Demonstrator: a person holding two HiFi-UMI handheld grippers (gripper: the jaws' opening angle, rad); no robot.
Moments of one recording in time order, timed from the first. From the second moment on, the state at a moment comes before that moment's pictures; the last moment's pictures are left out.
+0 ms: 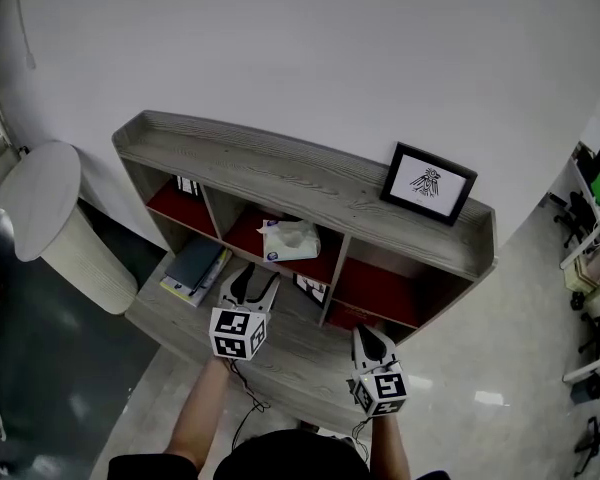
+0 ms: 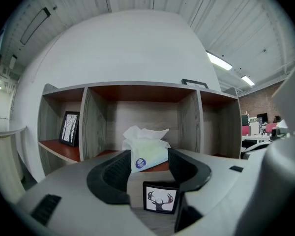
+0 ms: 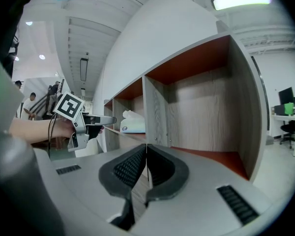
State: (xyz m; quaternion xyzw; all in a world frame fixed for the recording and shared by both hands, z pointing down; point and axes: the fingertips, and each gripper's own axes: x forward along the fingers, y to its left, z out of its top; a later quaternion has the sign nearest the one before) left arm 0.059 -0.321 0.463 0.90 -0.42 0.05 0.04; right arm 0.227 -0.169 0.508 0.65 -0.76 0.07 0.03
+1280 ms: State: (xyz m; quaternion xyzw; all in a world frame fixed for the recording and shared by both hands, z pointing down) left arm 0.078 -0.381 0.496 0.88 -0.47 0.12 0.03; right arm 0.271 -0.156 0.521 0.67 -0.74 0.07 0.05
